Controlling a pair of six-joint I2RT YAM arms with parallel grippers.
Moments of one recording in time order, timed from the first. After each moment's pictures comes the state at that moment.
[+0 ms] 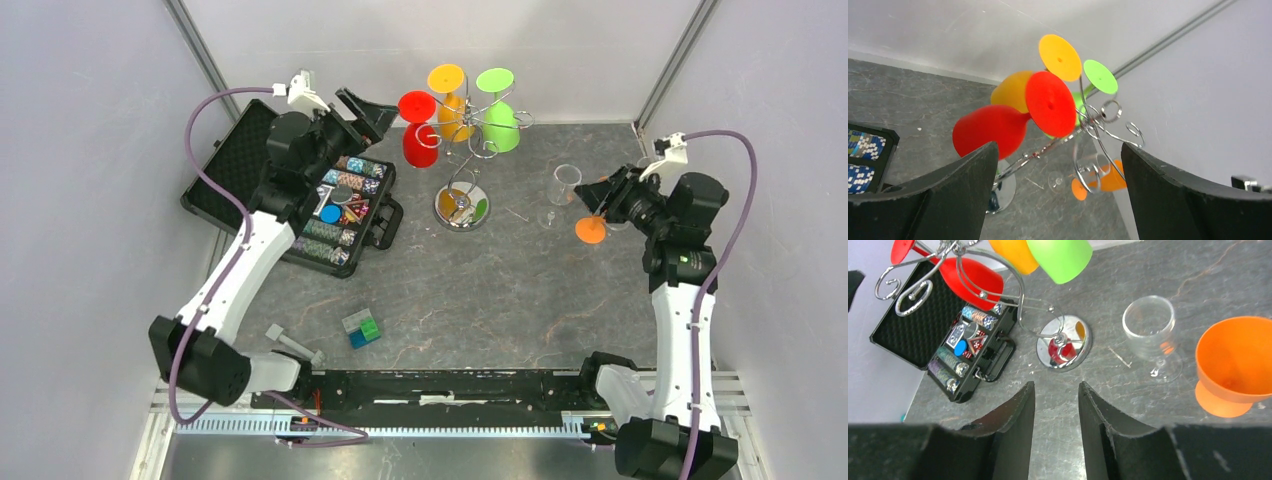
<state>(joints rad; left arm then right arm) -0.35 1.29 1.29 0.01 0.13 -0.73 -0.25 0.91 1.00 -0.35 -0.65 0.33</state>
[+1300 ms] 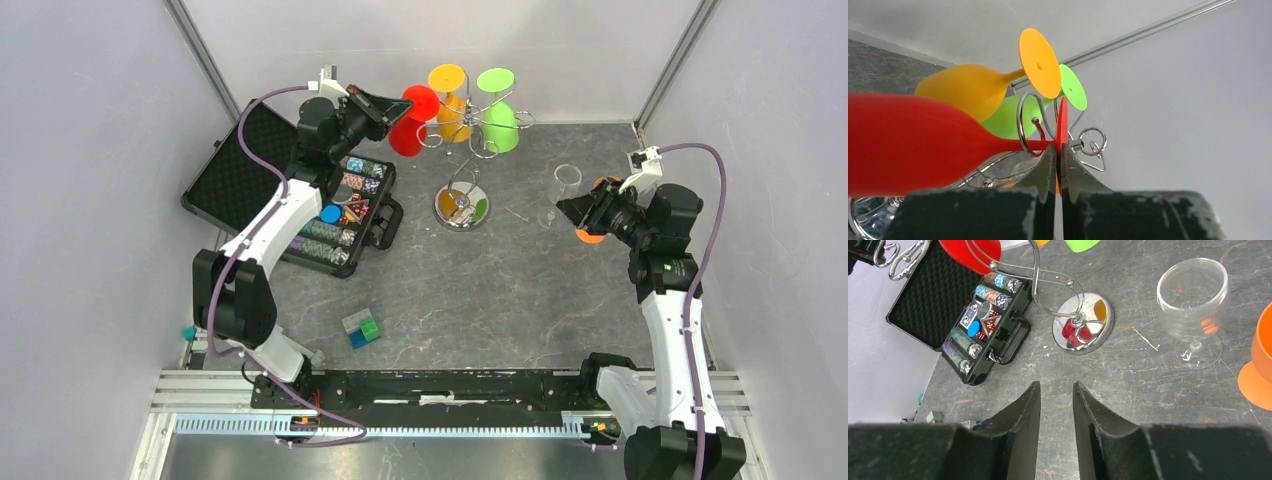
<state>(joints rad) -0.30 1.63 1.38 0.32 0.34 -1.13 -0.15 0.87 0.86 -0.29 -0.64 0.39</state>
